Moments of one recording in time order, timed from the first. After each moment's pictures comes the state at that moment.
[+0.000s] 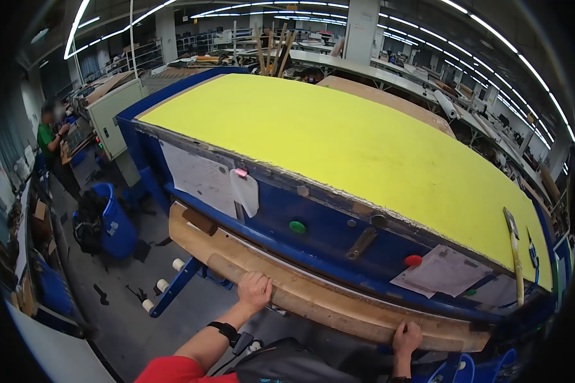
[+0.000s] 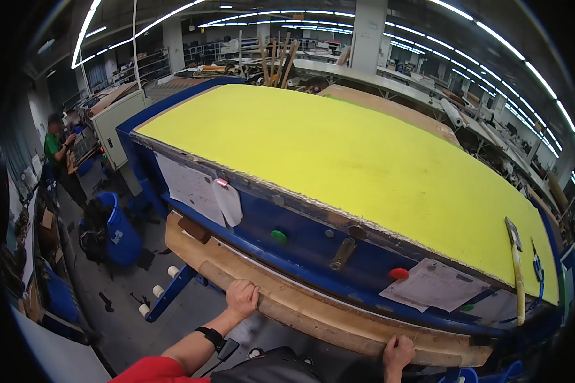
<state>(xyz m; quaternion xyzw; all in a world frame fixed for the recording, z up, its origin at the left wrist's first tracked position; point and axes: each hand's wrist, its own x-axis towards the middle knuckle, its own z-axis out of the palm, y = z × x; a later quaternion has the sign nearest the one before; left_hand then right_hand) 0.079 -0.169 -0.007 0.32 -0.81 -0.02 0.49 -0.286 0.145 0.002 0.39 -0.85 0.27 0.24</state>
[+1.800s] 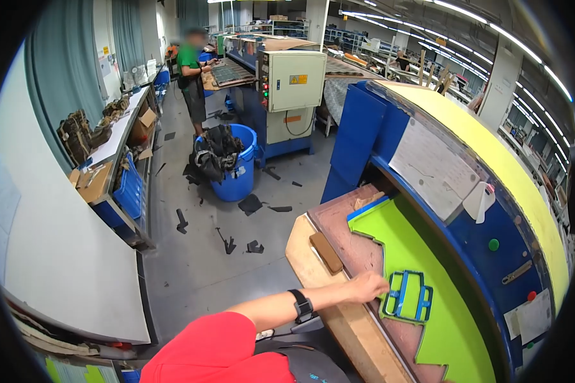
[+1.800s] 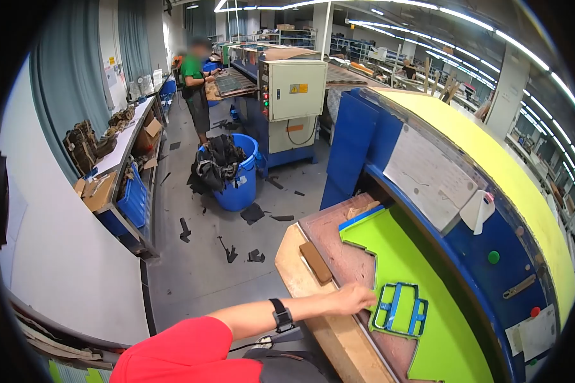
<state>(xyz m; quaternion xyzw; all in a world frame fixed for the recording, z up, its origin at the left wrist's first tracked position) 0.318 -0.161 -0.008 0.27 -0.85 -0.32 0.33 -0.039 0.173 0.095 0.54 -0.84 -0.07 -0.08</state>
